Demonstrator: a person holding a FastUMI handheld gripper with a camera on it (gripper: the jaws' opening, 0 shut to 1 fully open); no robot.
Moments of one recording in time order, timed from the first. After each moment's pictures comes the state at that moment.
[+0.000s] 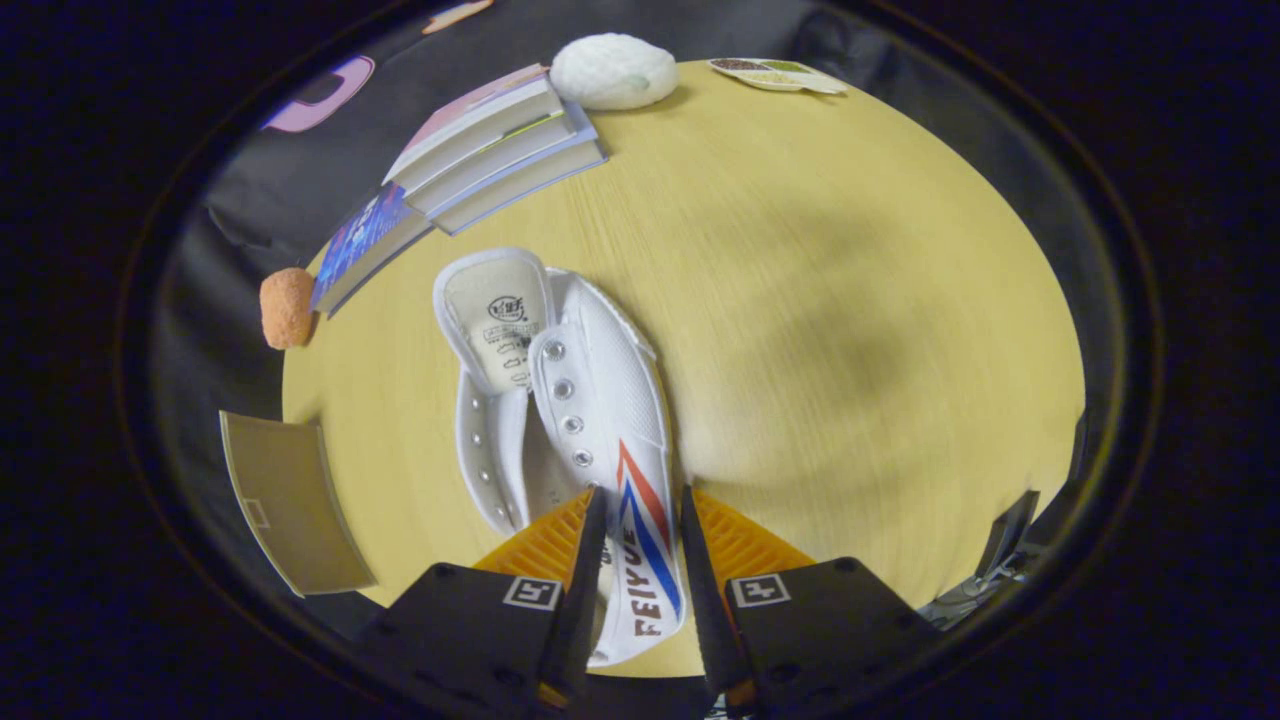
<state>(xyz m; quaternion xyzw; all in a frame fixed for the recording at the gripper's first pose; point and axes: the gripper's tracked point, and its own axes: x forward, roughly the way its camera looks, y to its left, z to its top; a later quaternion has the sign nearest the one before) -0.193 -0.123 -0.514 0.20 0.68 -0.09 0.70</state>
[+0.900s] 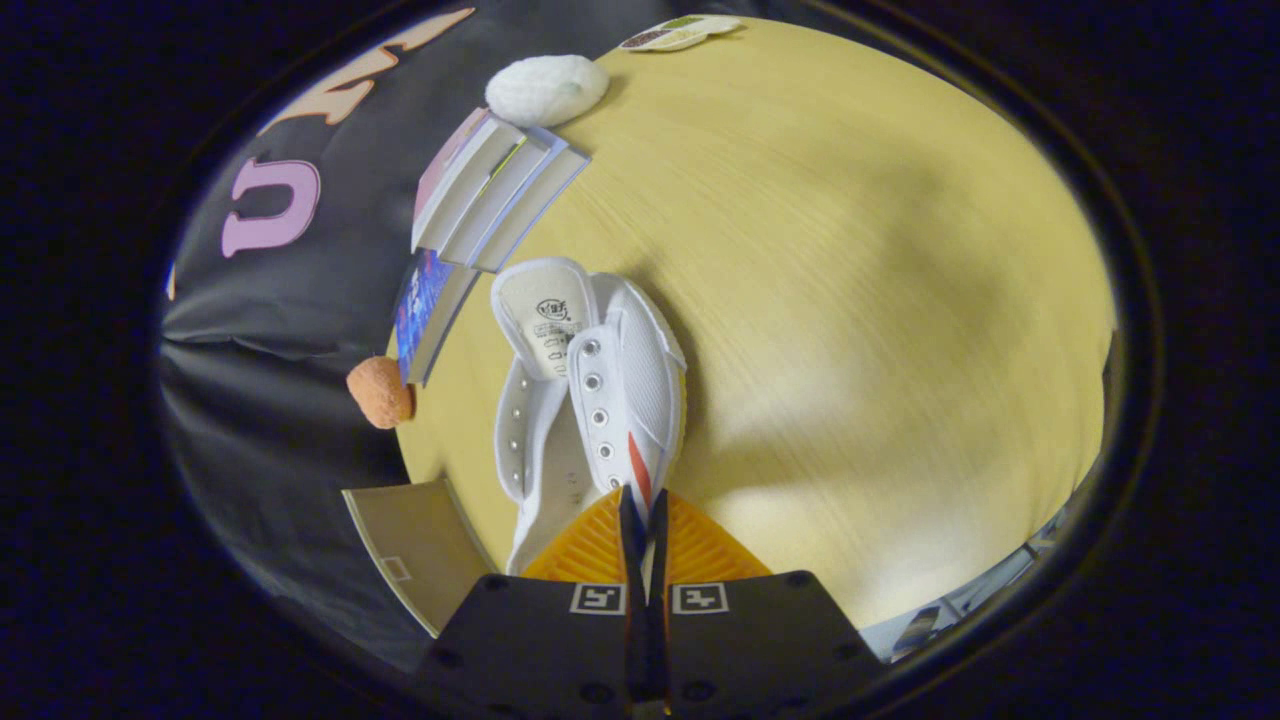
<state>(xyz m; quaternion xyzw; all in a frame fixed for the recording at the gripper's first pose) -0.192 -0.061 -0.480 0.43 0.63 -0.08 0.64</state>
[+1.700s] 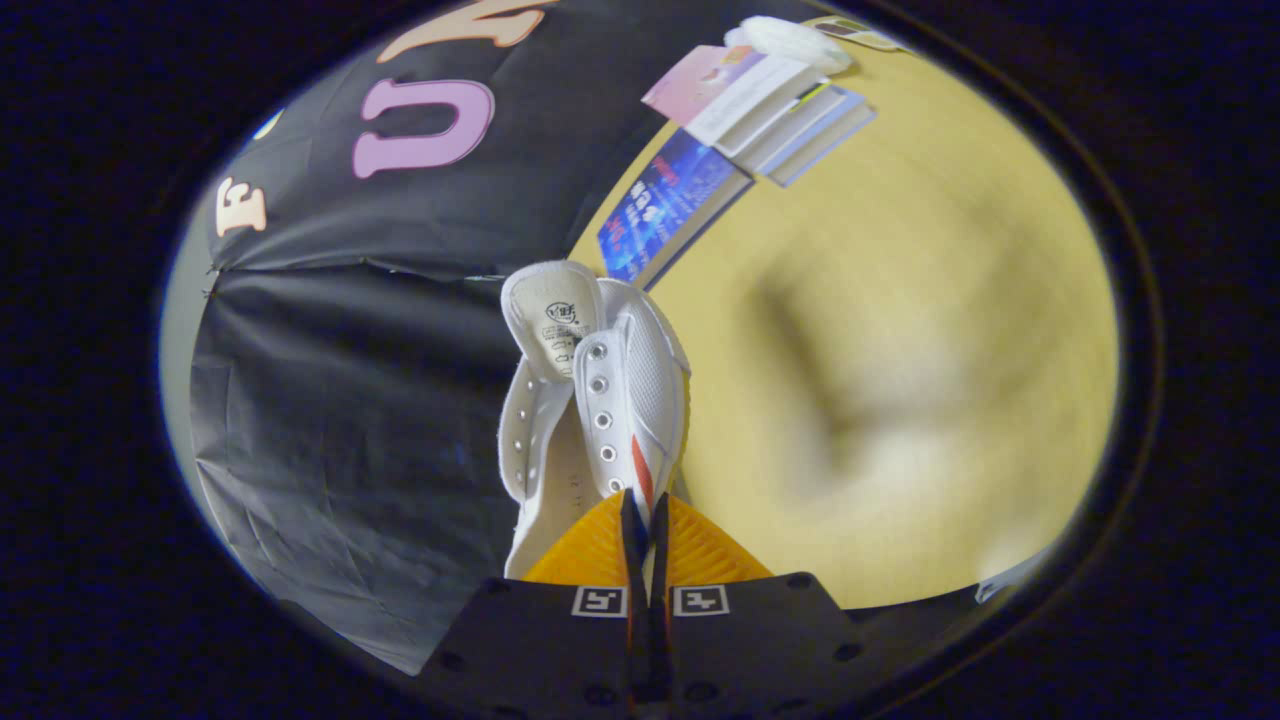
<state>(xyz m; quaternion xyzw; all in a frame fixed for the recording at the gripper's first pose) -0.122 0.127 -0.333 0.49 0.59 0.12 0.63</state>
